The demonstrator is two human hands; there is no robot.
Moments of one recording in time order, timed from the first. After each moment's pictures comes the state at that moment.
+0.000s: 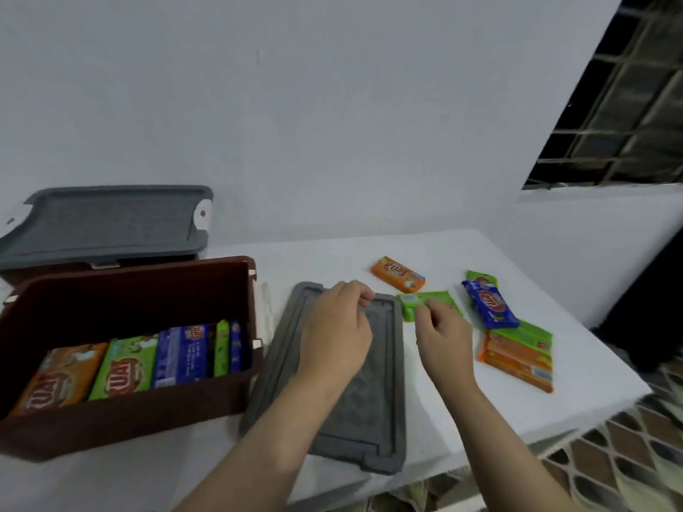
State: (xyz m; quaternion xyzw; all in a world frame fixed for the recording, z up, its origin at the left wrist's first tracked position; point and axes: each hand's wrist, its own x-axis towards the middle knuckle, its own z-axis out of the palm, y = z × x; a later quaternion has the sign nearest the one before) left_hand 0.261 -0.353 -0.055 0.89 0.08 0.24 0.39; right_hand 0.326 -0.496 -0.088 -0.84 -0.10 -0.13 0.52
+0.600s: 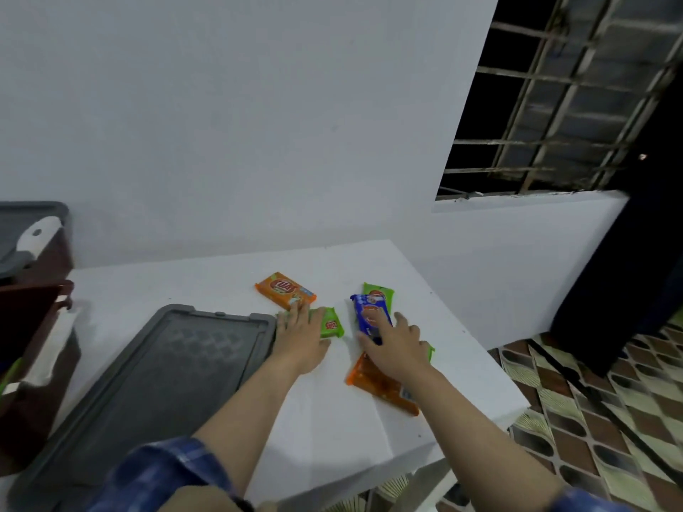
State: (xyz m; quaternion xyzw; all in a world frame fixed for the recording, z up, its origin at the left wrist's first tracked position) left_hand 0.439 -0.479 -0.151 0.99 0.07 -0.03 0.13; right_hand 0.463 -0.661 -0.130 -0.98 -0.11 0.05 0.17
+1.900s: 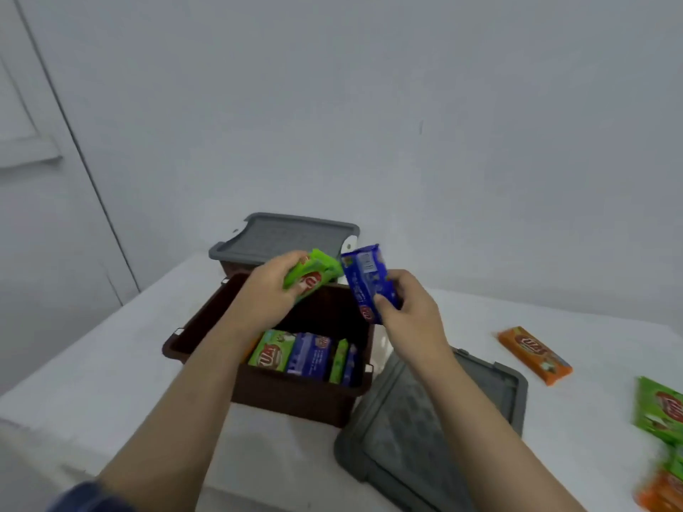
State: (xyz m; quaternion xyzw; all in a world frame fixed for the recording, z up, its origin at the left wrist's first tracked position) left_hand 0.165 -0.167 0.006 0.87 0.26 0.28 0.30; right_hand 0.290 -0.341 -0.003 -0.71 -0.39 0.08 0.58
